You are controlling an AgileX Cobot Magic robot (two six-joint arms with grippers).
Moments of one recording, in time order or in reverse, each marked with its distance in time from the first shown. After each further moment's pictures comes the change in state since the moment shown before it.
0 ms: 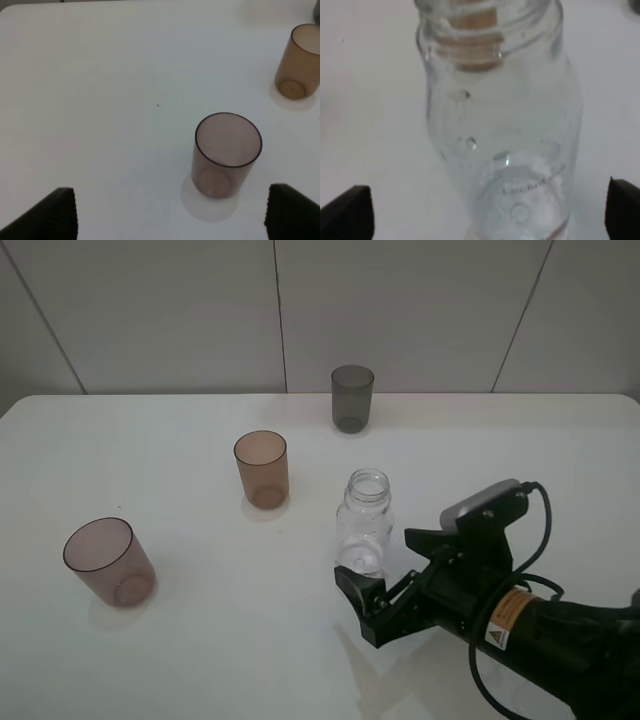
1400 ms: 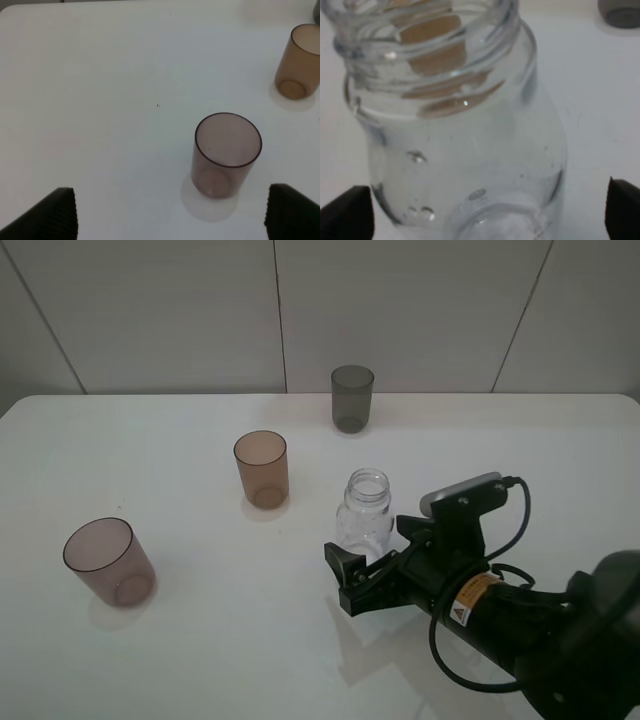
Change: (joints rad) left arm 0.000 0.000 0.000 0.000 0.000 0.000; right arm 0.000 0.091 -0.100 0.085 -0.004 -0.001
